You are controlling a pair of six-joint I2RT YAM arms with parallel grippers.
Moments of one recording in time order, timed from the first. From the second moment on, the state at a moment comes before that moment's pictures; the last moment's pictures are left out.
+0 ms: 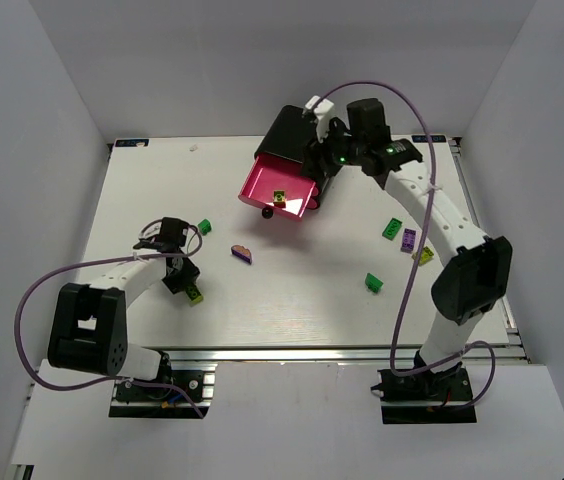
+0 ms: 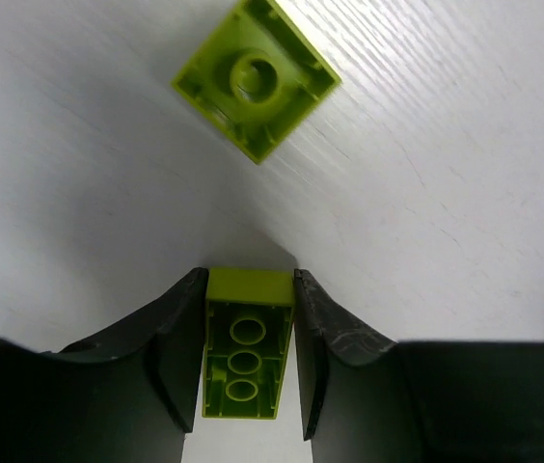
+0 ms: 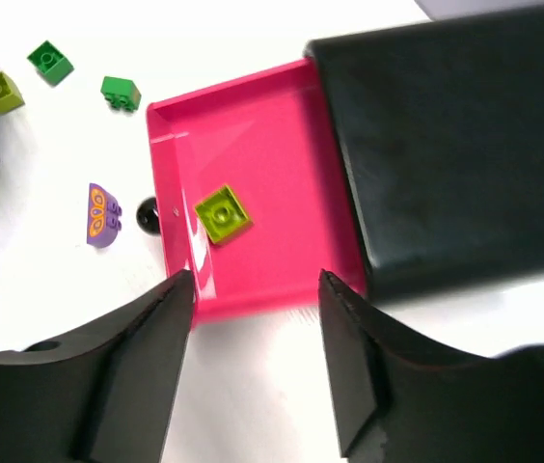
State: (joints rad) left arm -0.17 1.41 0.71 -0.52 -0.23 -0.84; right arm 0.48 1.80 1.80 -0.55 -0.47 -0.31
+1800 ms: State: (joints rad) left arm -0.41 1.97 1.70 -0.31 0.08 -1.16; right arm 0.11 1.49 1.31 -0.54 -0.37 -0.25
